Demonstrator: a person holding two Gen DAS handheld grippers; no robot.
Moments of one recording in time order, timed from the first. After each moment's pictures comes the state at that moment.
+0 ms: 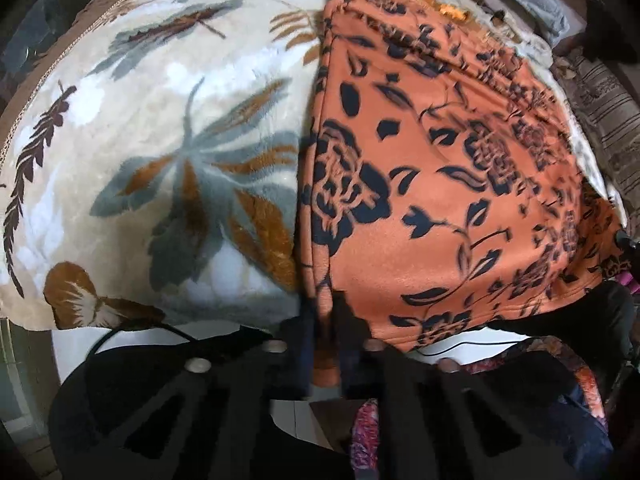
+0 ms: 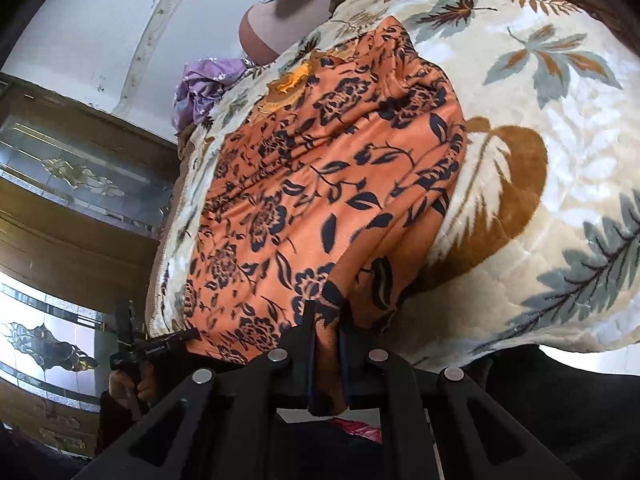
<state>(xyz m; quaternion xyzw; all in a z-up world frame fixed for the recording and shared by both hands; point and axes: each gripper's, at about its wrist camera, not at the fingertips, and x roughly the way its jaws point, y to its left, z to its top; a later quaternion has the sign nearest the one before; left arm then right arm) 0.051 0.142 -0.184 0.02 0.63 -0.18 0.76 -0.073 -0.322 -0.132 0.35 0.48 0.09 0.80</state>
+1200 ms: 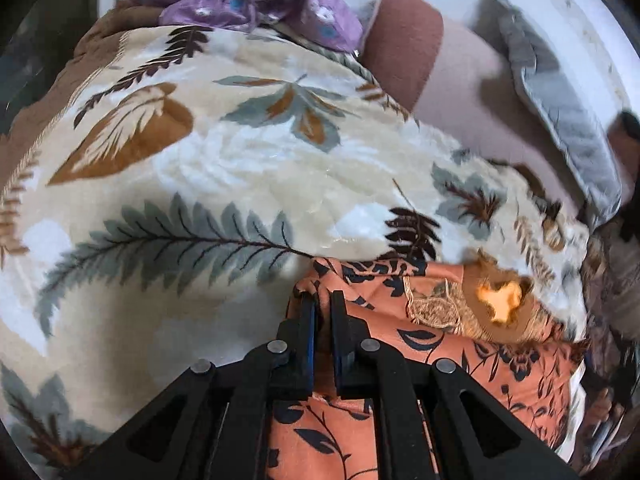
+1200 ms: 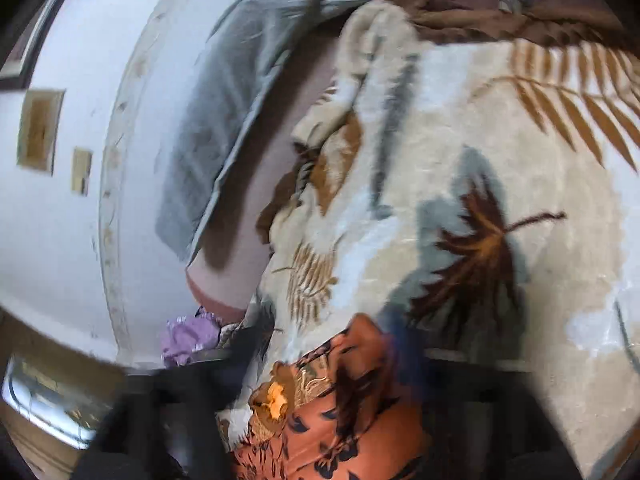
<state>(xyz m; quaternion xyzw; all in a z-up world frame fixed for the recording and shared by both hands) 0.401 0.033 -0.142 -0.12 0.51 -0.13 0.84 0.172 -0.514 -0.146 0.56 0.22 -0.09 0.79</state>
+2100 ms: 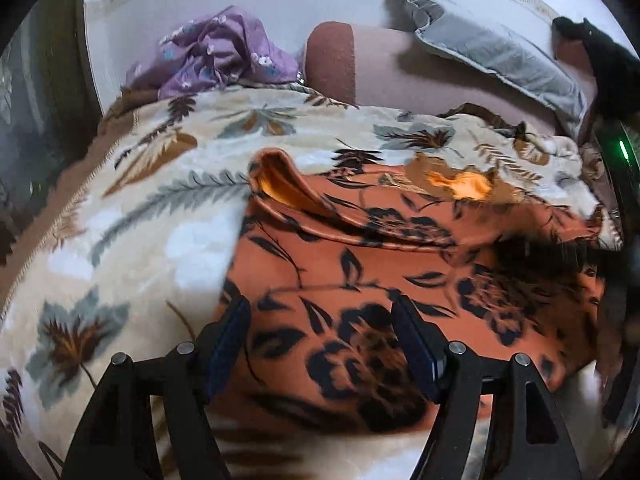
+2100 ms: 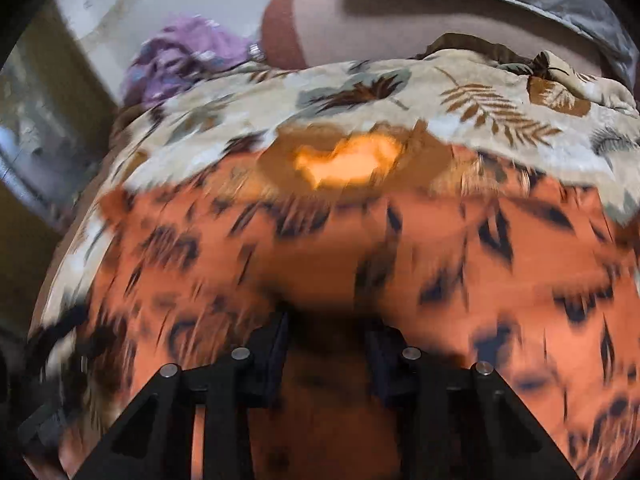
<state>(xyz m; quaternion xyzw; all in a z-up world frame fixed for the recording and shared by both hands) 0.250 -0.013 -0.144 0.05 0.40 -0.12 0.91 0.291 -0.246 -0.158 0.14 0.48 0.00 0.87</state>
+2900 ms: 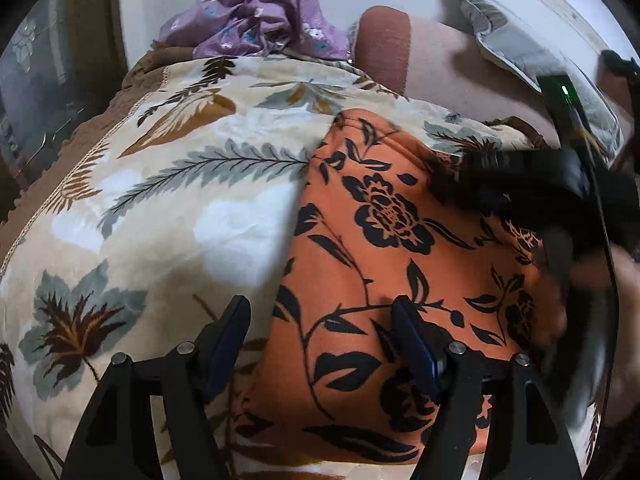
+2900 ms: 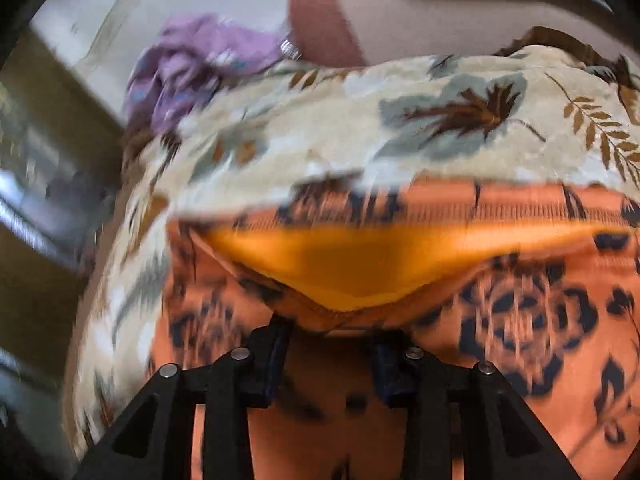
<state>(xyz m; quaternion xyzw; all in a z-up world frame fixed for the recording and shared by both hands) 0.279 0.015 -0.155 -0.01 0.45 -0.08 0.89 0.393 -0.192 -0.164 0.22 0.46 0.03 0.86</state>
